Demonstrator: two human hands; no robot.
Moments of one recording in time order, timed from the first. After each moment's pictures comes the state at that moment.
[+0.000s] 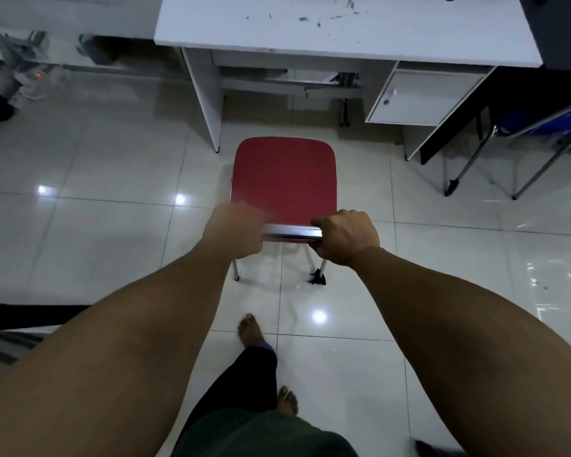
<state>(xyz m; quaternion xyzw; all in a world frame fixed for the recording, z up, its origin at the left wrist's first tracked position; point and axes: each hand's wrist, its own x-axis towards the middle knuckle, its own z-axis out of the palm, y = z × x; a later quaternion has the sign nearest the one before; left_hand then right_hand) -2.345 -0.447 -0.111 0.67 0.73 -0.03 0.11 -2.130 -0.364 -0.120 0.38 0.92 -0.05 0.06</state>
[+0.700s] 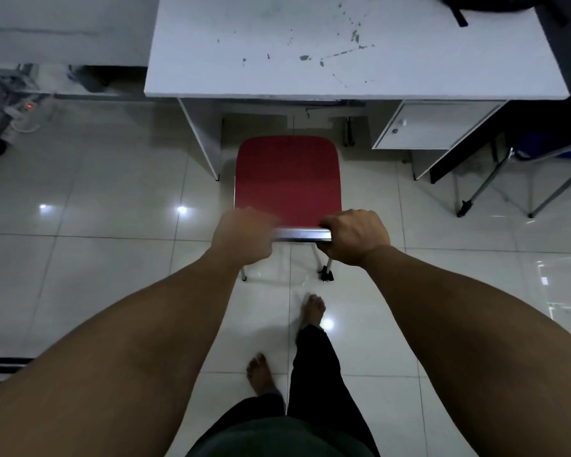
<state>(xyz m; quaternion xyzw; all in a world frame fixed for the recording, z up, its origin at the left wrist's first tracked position) -2.418 -0.283 -0.118 0.68 0.72 -0.04 0.11 -2.201 -0.198 -0.119 0.38 0.92 -0.07 0.06</state>
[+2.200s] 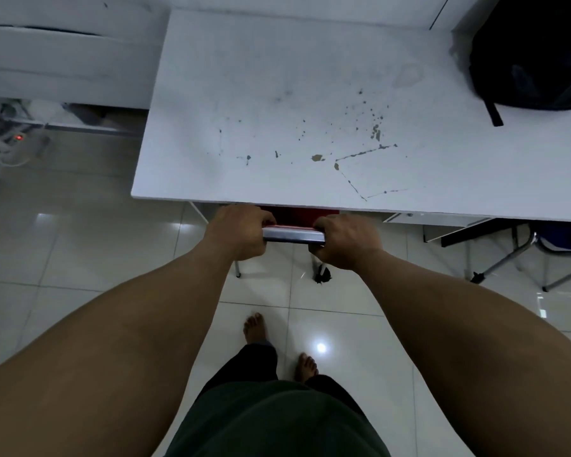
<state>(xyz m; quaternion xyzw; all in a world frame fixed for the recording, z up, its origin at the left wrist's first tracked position) -2.563 0.012 -0.106 0.65 0.74 -0.03 0.18 -2.347 0.096 -0.108 0.37 0.92 -0.10 0.11</state>
